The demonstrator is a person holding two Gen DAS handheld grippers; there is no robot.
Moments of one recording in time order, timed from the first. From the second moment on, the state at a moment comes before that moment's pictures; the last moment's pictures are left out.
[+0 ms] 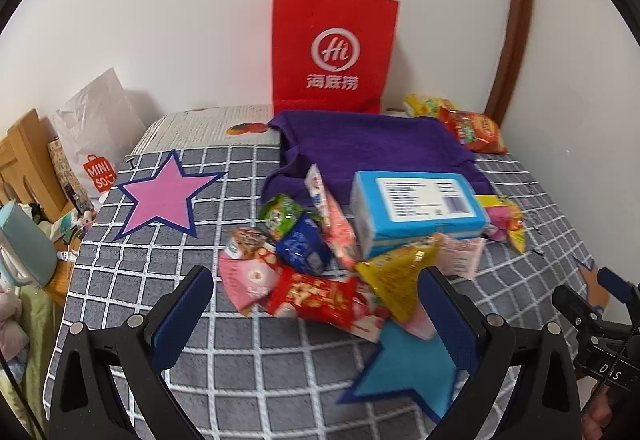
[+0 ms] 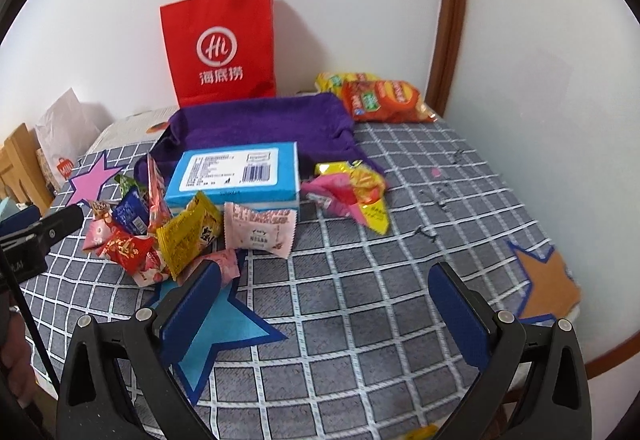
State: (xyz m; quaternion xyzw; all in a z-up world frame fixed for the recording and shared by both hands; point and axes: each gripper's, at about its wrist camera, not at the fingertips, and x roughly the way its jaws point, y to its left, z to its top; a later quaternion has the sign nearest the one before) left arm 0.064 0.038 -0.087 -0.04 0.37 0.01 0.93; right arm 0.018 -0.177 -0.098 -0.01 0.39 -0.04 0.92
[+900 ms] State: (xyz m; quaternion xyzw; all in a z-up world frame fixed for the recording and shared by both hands) left arm 0.122 0.110 -0.131 -0.06 0.40 0.03 0.91; right arm 0.138 -0.140 -0.197 0.03 0.47 0.01 0.88
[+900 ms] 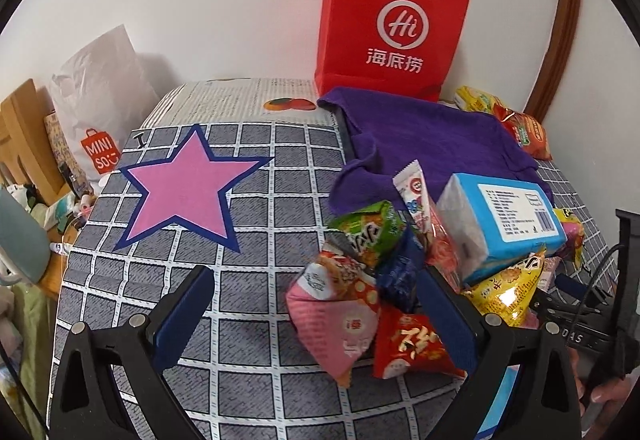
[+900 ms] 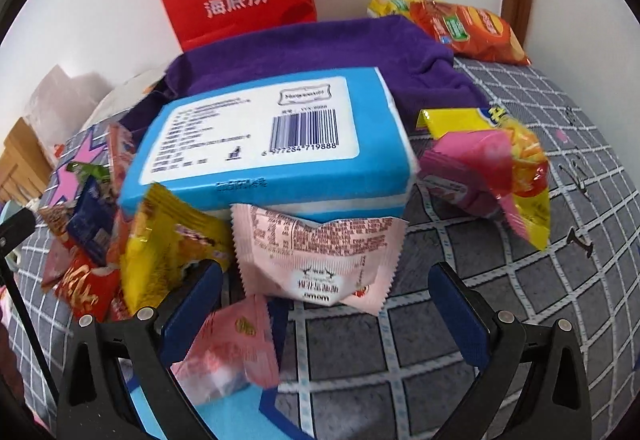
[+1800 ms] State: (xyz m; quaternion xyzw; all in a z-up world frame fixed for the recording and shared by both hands) left arm 0.154 0.123 -0.158 -0.07 0.45 0.05 0.89; right arm 0.097 -0.181 -0.172 0.04 0.45 0.01 0.89
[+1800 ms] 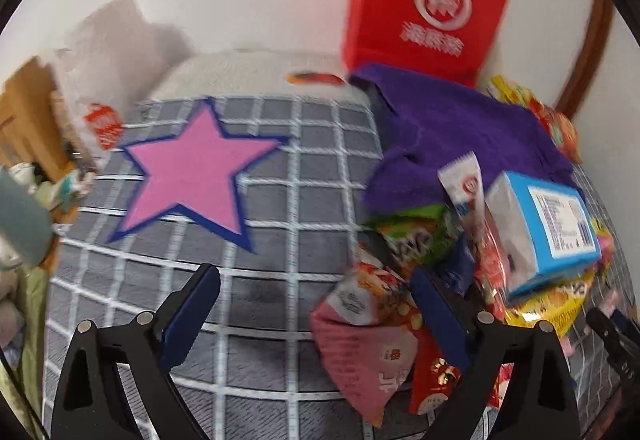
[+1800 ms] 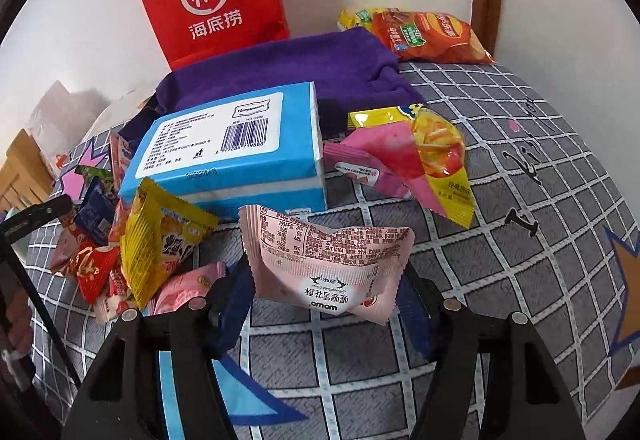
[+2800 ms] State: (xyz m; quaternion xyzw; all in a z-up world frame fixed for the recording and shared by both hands) left arm 0.141 0.099 -0.086 -0.06 0.42 0.00 0.91; right arm 0.086 -0.187 -0.100 0.03 0.41 0.03 0.91
